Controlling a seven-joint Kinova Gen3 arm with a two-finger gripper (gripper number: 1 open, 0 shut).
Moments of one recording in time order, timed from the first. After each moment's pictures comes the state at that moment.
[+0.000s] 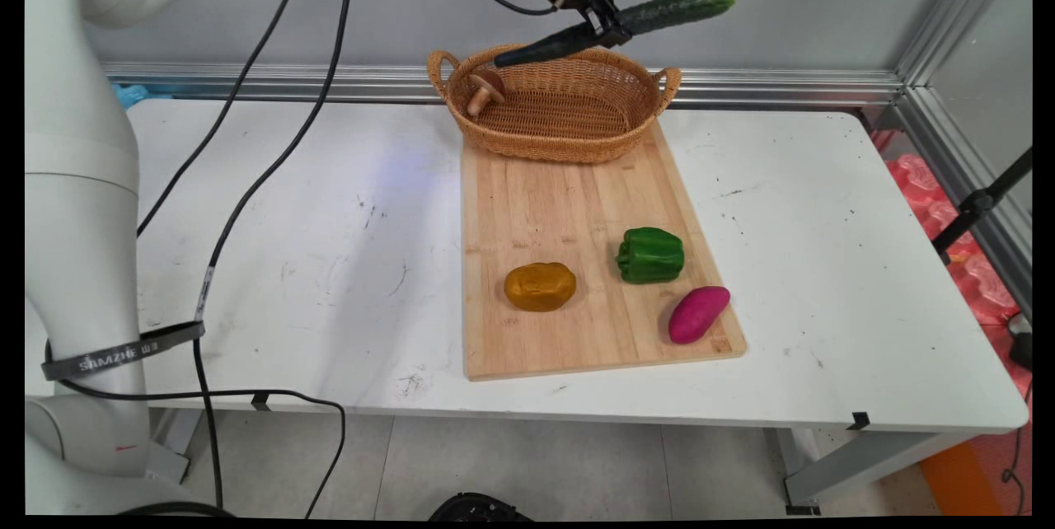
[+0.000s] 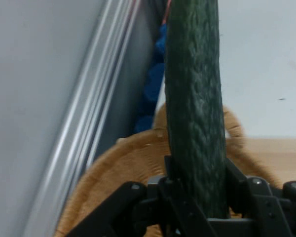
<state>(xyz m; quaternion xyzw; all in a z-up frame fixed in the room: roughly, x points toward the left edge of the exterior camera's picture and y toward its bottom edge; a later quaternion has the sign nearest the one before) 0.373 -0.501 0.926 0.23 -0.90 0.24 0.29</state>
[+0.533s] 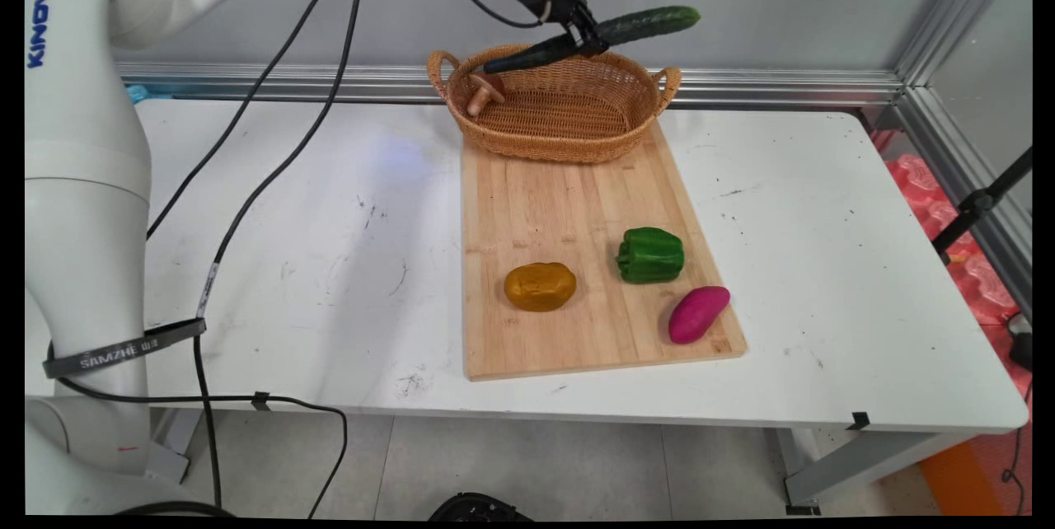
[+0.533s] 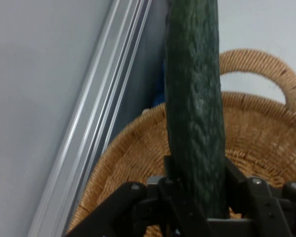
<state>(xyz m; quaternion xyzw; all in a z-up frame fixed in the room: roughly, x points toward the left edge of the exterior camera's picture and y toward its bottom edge) 0.402 -0.537 0.884 0.24 -0.90 0.24 0.28</state>
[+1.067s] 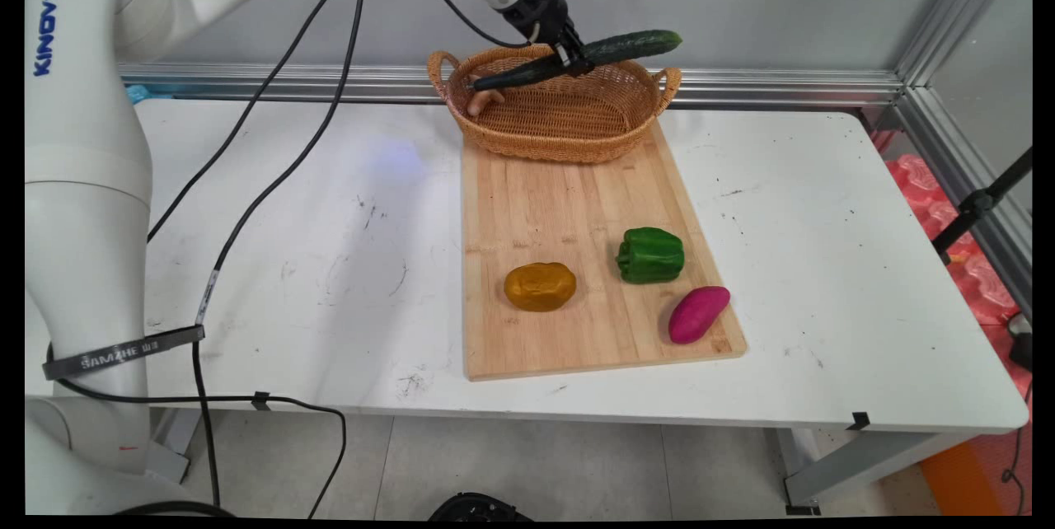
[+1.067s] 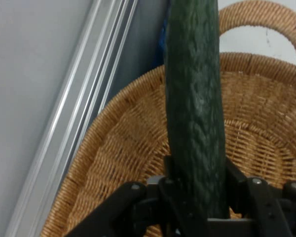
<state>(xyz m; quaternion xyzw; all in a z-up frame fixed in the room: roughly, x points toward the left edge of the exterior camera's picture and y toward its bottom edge) 0.416 -0.541 0.855 0.25 -0.90 0.22 0.27</state>
